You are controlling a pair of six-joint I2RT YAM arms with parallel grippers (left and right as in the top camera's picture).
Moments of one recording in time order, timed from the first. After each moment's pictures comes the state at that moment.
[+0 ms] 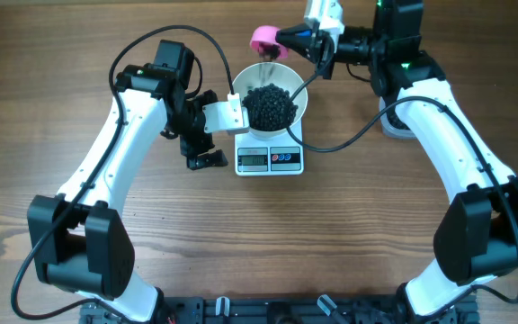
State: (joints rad) left arm -0.22 1.76 1.44 -1.12 0.42 1.21; right arm 0.21 1.81 1.47 -0.01 -1.04 -0.56
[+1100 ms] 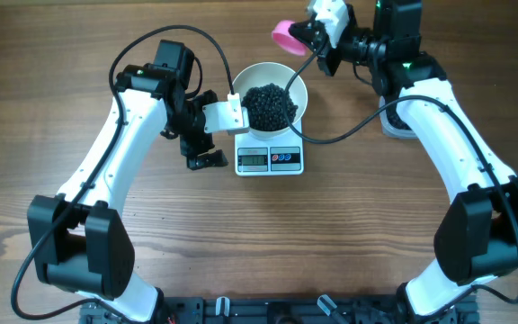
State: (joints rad) left arm -0.22 1.76 1.44 -1.12 0.42 1.21; right arm 0.20 1.81 1.47 -0.10 -0.76 -0.53
